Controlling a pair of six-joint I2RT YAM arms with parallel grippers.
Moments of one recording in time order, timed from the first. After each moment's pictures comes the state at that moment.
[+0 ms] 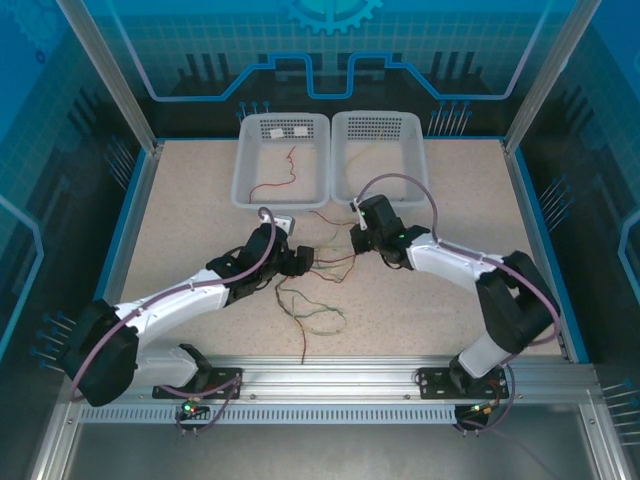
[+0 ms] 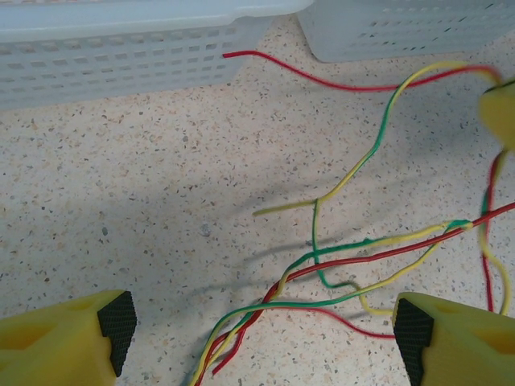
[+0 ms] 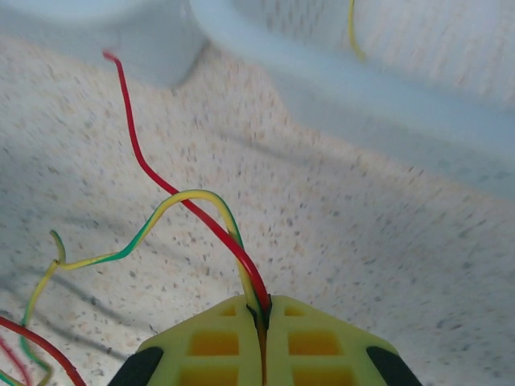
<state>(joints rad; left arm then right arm) -0.64 1.26 0.70 -0.16 -0.18 -0.43 0.59 1.56 0.95 -0.17 0.16 0.17</state>
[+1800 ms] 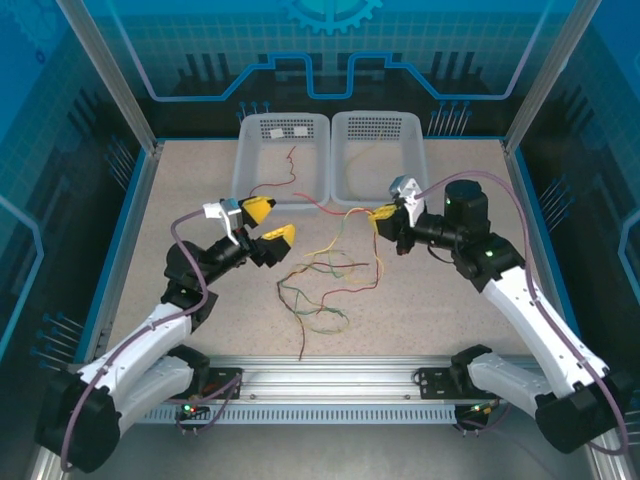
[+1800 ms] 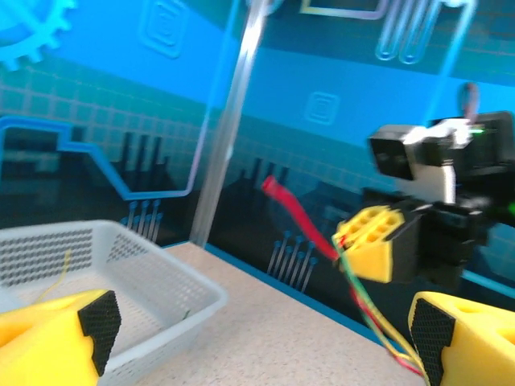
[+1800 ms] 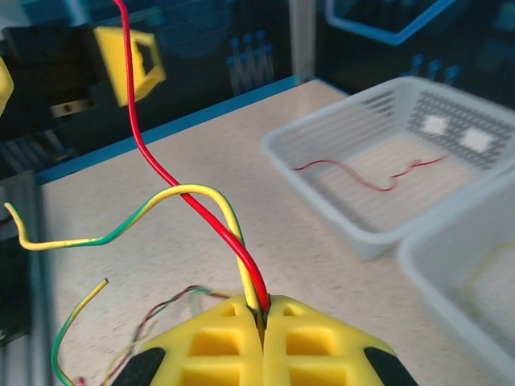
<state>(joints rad) -0.36 0.92 0.44 0.81 0.54 -0.45 0.37 1.03 0.99 -0.36 -0.66 -0.14</state>
